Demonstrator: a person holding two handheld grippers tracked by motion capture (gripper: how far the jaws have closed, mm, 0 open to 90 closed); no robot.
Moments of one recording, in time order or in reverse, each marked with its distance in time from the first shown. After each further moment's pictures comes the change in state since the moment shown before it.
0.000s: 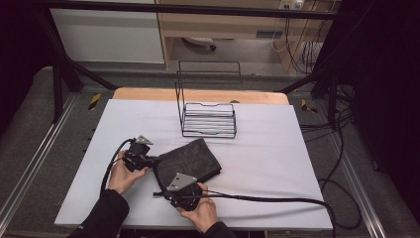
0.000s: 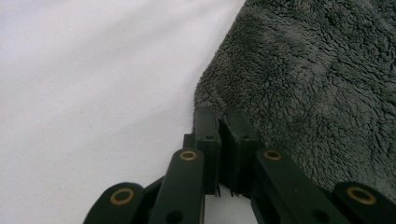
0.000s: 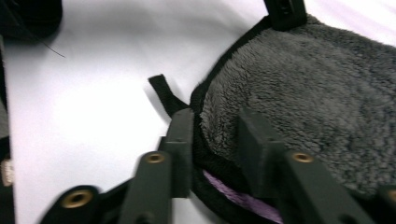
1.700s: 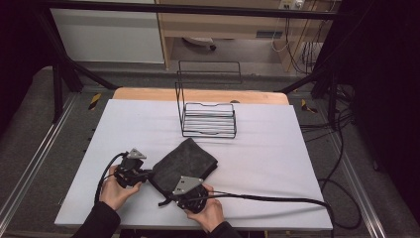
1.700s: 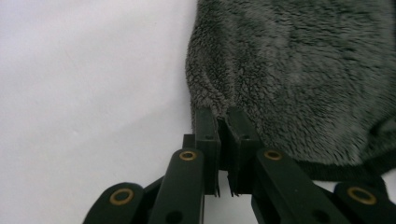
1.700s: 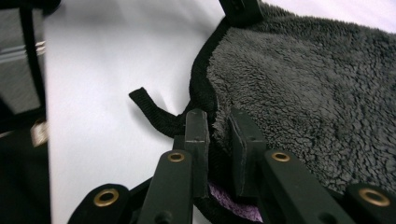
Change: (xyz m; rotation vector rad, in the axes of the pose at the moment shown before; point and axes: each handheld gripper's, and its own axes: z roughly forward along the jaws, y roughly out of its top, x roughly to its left) left arm -0.022 -0.039 -0.030 -0.007 -0.025 -0.029; right arm -0.006 -0.009 -0.016 0.008 0.089 -0.061
